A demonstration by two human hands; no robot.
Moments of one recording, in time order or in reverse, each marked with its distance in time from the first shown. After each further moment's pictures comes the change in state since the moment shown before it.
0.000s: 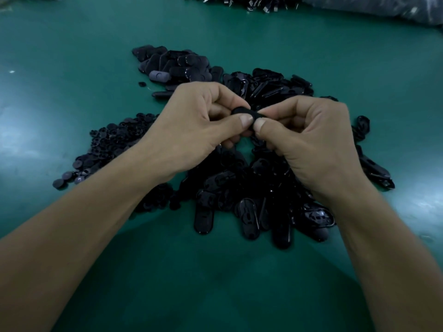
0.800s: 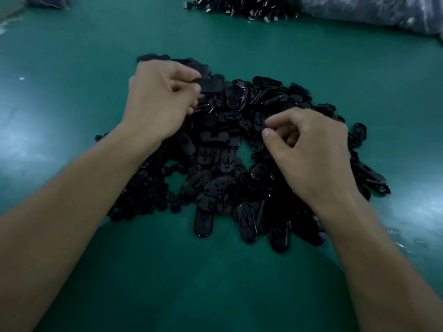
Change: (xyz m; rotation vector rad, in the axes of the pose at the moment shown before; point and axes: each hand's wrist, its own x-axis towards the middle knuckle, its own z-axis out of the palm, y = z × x) left_hand 0.034 -0.023 -0.036 0.182 0.431 -0.042; right_hand -0.003 0.013 0.000 -0.512 0.090 -0.078
